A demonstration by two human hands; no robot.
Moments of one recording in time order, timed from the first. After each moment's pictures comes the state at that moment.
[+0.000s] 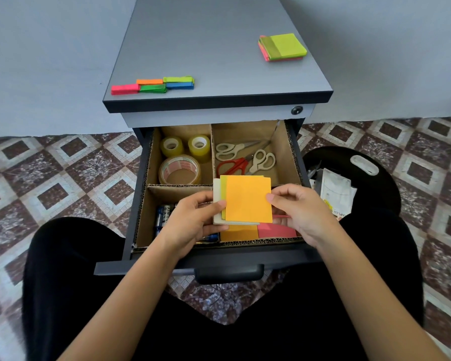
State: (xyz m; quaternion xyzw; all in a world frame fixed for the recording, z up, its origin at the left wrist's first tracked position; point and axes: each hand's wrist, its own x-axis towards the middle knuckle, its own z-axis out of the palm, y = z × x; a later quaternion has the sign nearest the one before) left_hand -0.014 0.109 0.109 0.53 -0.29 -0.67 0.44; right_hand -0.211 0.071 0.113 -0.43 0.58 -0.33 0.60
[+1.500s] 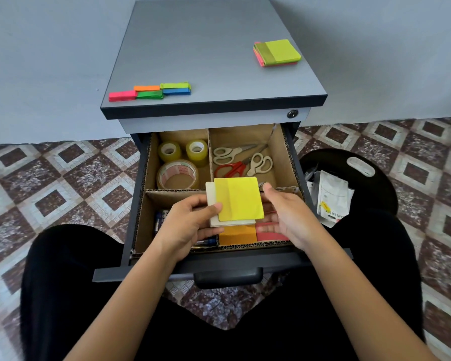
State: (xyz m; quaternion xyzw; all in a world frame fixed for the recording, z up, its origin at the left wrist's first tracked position) left_hand -0.013 0.106 0.112 0.55 -0.26 -0.65 0.45; right_hand -0.195 0.070 0.108 -0.39 0.58 -0.28 0.66
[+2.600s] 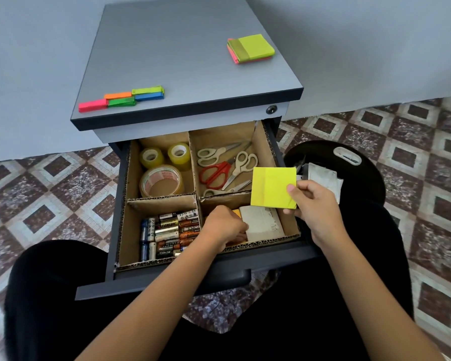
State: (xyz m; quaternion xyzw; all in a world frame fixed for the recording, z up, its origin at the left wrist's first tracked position) left_hand -0.086 0.067 0.071 0.69 -0.38 -0.59 0.18; right_hand -0.249 0.065 0.089 -0.39 0.62 -0.48 0.48
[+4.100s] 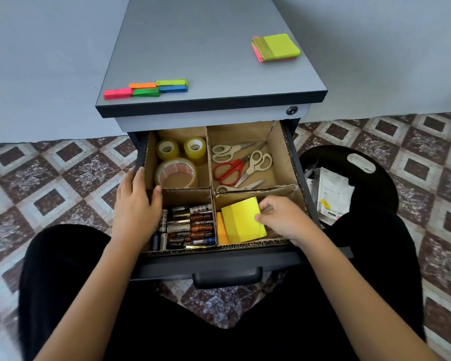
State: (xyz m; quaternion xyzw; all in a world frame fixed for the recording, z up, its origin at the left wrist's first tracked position) left_hand 0.062 0.095 0.082 0.78 -0.56 -0.11 0.25; right_hand -0.198 0.063 0.090 -0.60 0.65 -0.11 0.45
